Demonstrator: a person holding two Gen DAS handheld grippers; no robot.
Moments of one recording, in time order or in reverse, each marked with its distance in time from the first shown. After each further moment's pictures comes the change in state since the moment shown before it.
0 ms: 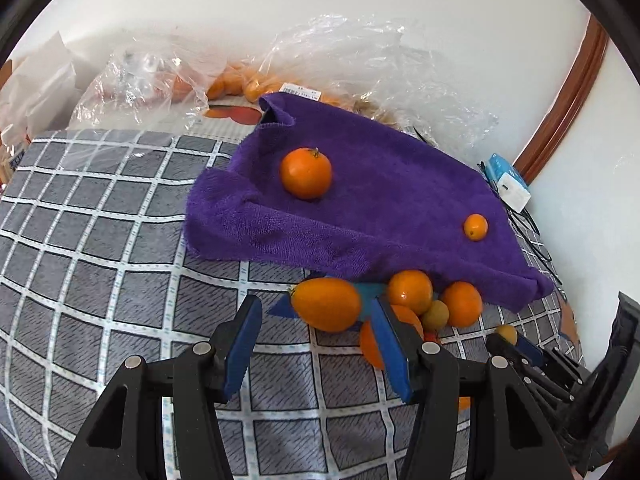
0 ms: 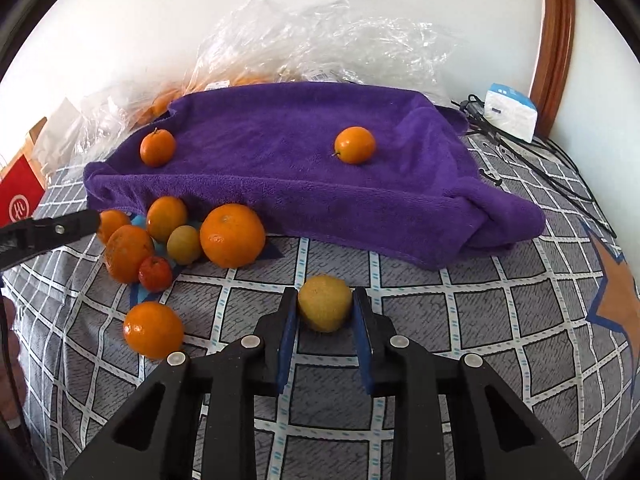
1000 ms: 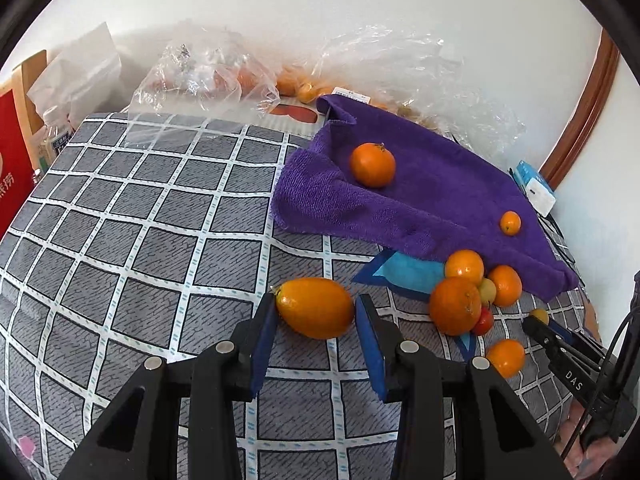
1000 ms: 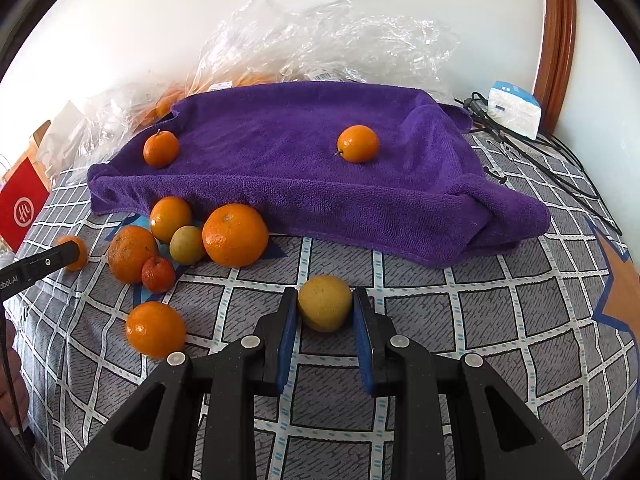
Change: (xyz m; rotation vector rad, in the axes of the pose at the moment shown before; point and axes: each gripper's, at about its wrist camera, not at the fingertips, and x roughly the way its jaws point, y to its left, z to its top) left arm -0.020 0.036 -0.022 -0.021 -0.046 0.096; right arm 0.000 0.000 0.001 0.004 0.000 0.021
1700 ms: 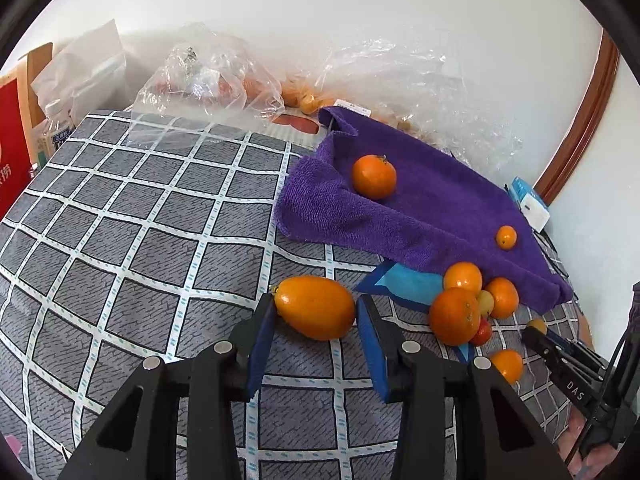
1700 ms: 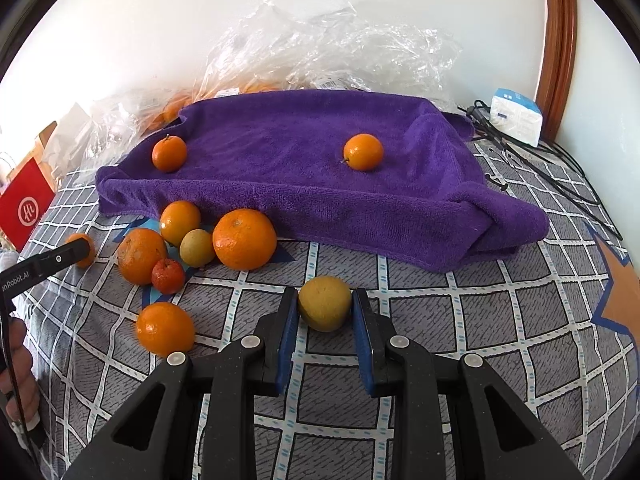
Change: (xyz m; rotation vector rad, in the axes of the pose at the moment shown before) left arm -0.001 0.008 -0.003 -0.035 -0.057 -0.030; right arm -0.006 0.003 -0.001 -0.013 -0.026 0.010
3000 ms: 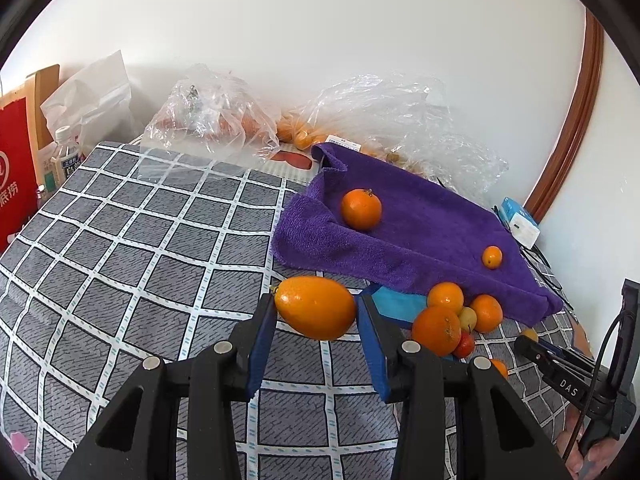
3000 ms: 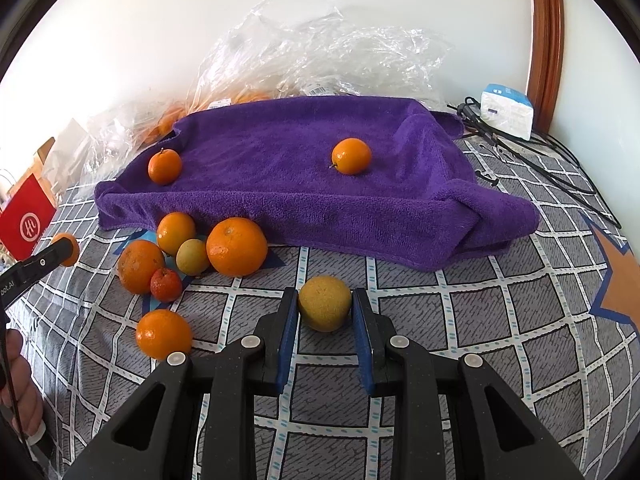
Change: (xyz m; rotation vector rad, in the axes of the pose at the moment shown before) left arm -0.023 -0.004 -0.002 0.018 -0.120 -0.007; right arm -0.003 -0.007 0.001 0.049 -0.018 0.009
